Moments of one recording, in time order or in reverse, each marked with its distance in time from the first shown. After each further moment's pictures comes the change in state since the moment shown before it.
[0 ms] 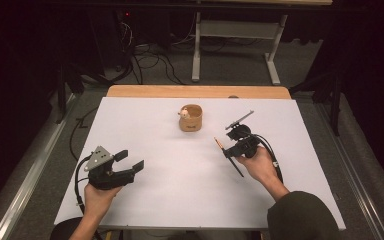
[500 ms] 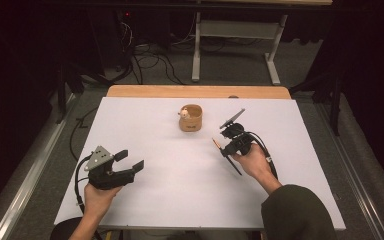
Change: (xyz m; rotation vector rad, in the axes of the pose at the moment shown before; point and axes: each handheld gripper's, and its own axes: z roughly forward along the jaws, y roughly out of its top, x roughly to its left) left arm 0.000 0.000 0.000 0.001 0.004 0.005; right arm 0.000 0.015 0.016 0.078 -0.038 -0.012
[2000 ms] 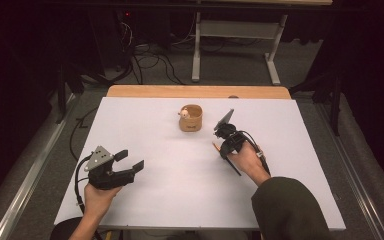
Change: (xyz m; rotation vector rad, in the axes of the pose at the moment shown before) left arm 0.000 0.000 0.000 -0.001 0.001 0.004; right arm 0.001 0.019 0.028 0.166 -0.077 0.042
